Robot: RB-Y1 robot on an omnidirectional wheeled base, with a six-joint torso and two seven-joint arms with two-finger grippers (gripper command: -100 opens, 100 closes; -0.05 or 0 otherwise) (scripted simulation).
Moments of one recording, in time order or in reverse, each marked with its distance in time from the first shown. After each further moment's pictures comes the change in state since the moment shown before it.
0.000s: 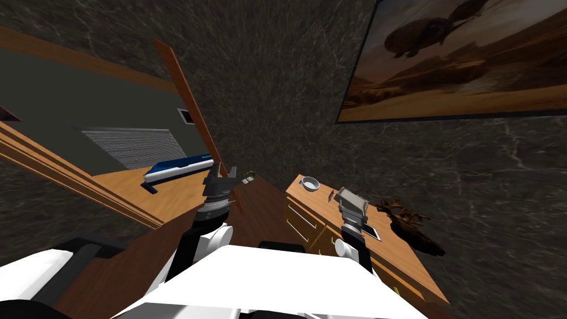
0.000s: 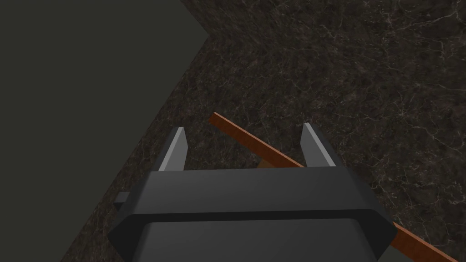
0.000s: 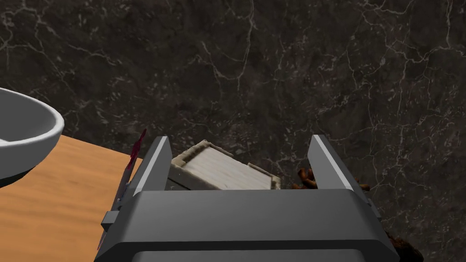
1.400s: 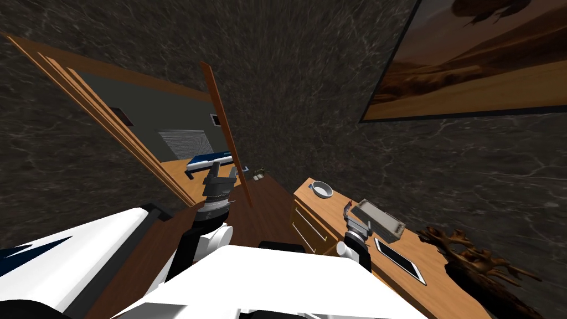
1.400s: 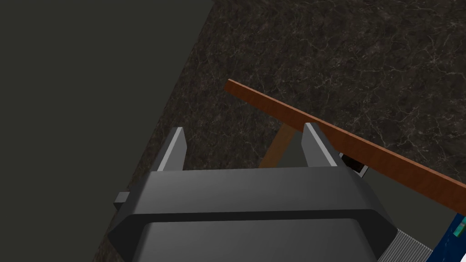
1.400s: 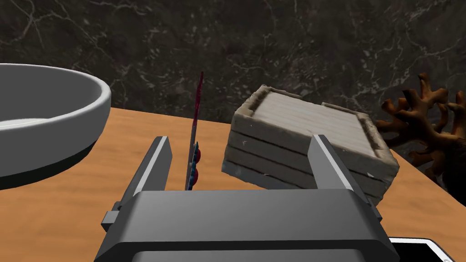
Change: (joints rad) left arm 0.000 0.000 0.000 0.000 0.000 0.000 0.000; right arm -0.164 -0.041 -0.046 0.434 -0.141 -0.060 -0.273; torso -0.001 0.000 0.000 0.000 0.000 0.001
